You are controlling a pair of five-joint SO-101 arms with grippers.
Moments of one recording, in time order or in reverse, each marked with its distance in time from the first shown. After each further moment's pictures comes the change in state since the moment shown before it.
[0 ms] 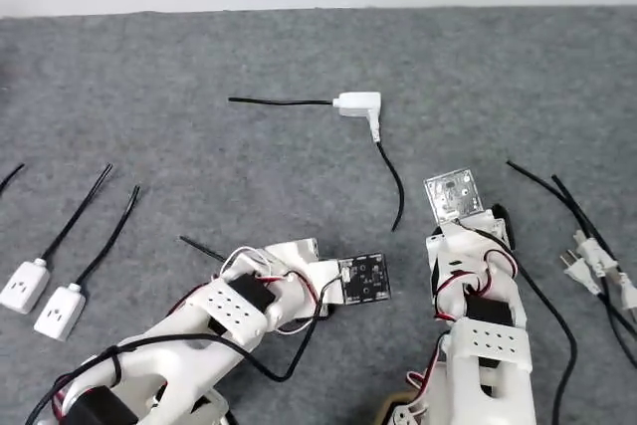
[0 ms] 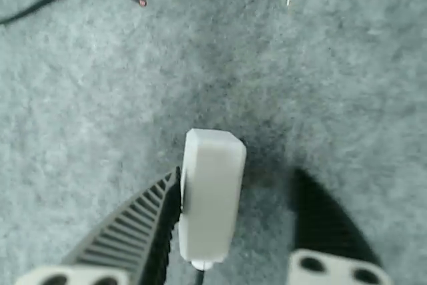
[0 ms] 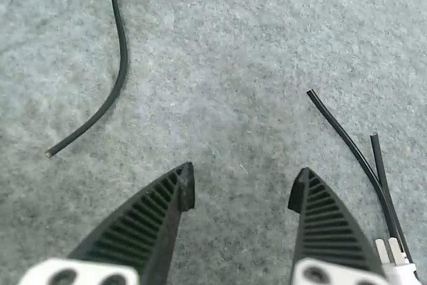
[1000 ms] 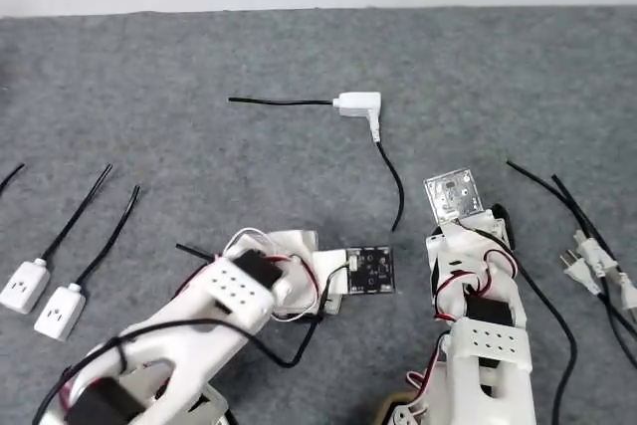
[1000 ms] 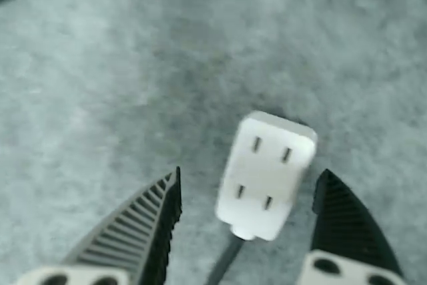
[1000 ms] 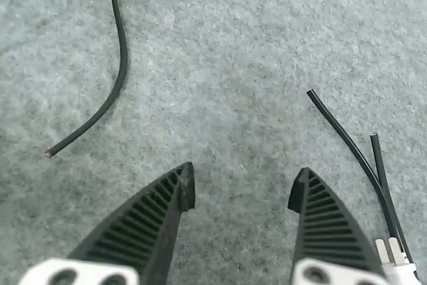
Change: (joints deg) left arm -1.5 3.8 -10.7 15.7 -6.2; right arm 0.0 0.0 0.0 0.0 0.0
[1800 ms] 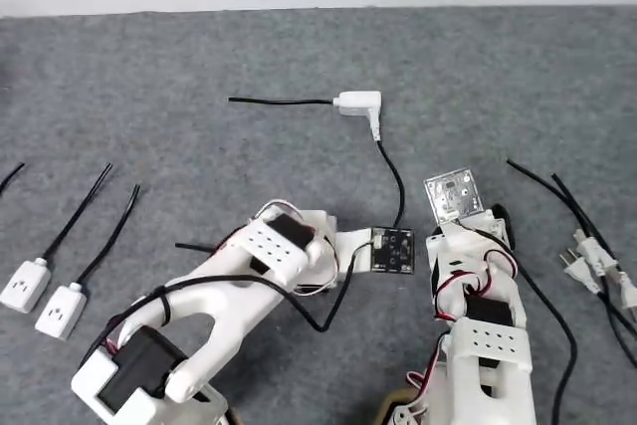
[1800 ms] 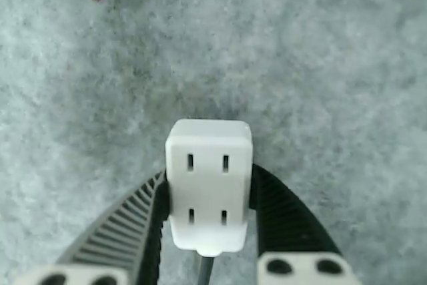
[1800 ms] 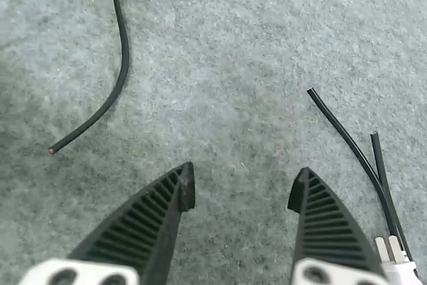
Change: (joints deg) left arm 0.1 17.8 -17.9 6.9 -3.8; right arm 0.0 0.0 0.0 0.0 0.0
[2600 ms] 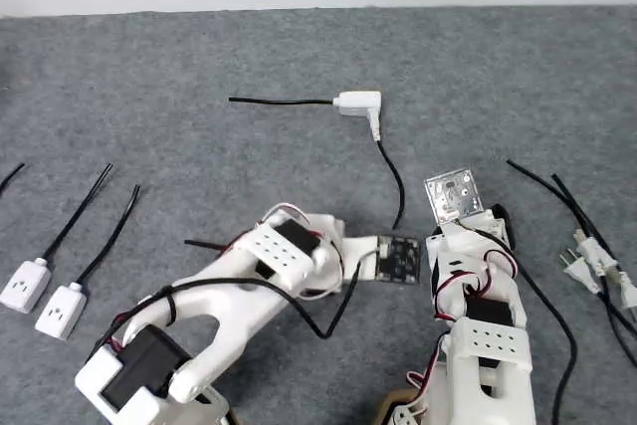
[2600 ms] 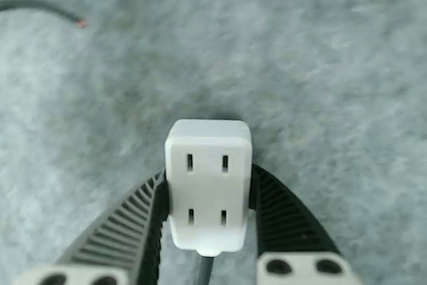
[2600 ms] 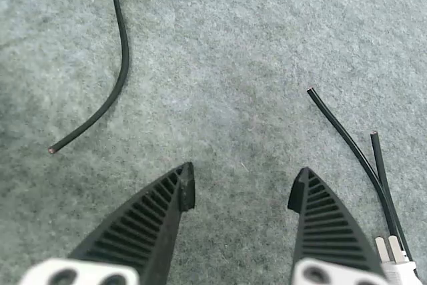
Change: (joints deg) left arm 2.1 1.1 1.2 -3.3 -1.6; right arm 0.0 0.0 0.0 0.0 0.0
